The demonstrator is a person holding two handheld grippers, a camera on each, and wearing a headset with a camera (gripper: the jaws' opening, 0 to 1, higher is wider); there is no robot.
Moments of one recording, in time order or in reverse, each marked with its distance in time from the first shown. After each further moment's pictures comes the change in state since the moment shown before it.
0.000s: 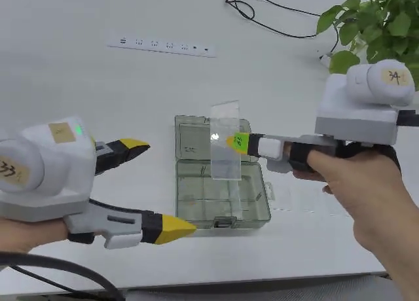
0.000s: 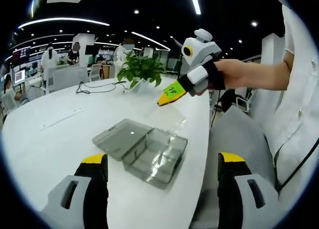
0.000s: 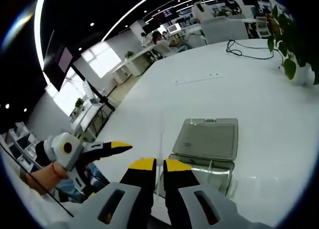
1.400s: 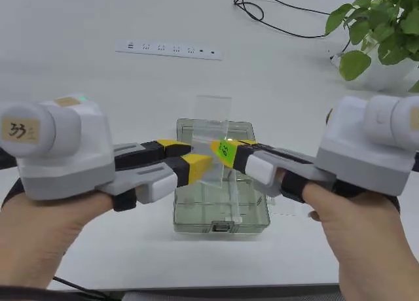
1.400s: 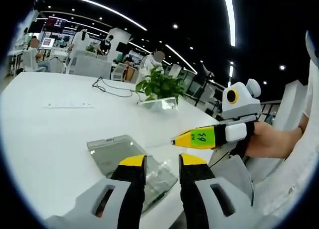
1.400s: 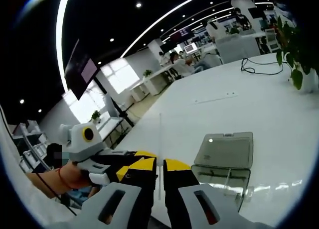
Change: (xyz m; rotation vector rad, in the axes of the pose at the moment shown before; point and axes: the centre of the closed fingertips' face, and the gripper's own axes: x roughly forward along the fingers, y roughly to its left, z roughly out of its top) left arm 0.021 -0.005 0.069 -0.342 -0.167 0.125; right arm -0.025 0.046 0.008 -0.063 -0.204 0.154
